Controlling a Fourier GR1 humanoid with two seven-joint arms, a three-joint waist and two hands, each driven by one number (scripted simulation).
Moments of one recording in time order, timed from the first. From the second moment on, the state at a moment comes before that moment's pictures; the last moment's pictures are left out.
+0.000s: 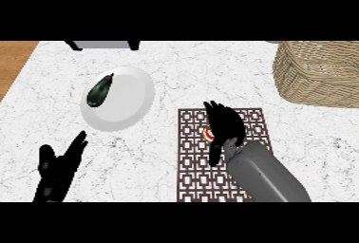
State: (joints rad) left arm 0.13 0.23 -0.03 -1.47 0.08 0.03 0.25; right arm -0.53 -0.13 0.54 -1.25 0.68 0.28 0.78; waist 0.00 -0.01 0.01
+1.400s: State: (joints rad) left arm 0.14 0.20 0.01 -1.47 0.05 -0.01 0.25; right arm -0.45 -0.16 0.50 -1.18 0.95 0.19 0.53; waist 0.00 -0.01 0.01
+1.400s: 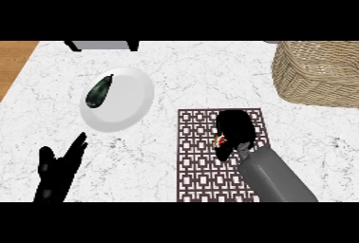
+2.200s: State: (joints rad) left arm 0.16 0.19 0.03 -1.48 0.05 0.00 0.26; right arm -0.43 -0.11 0.13 -1.75 0.71 -0.04 0.58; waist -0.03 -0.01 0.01
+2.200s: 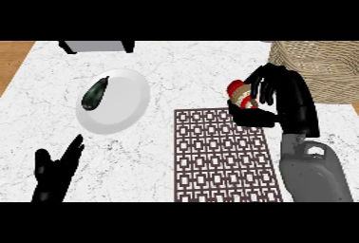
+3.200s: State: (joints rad) left arm 0.11 0.18 0.03 -1.45 0.03 -0.03 0.25; right arm -0.83 -0.51 -0.35 -1.51 0.52 0.15 0.69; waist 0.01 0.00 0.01
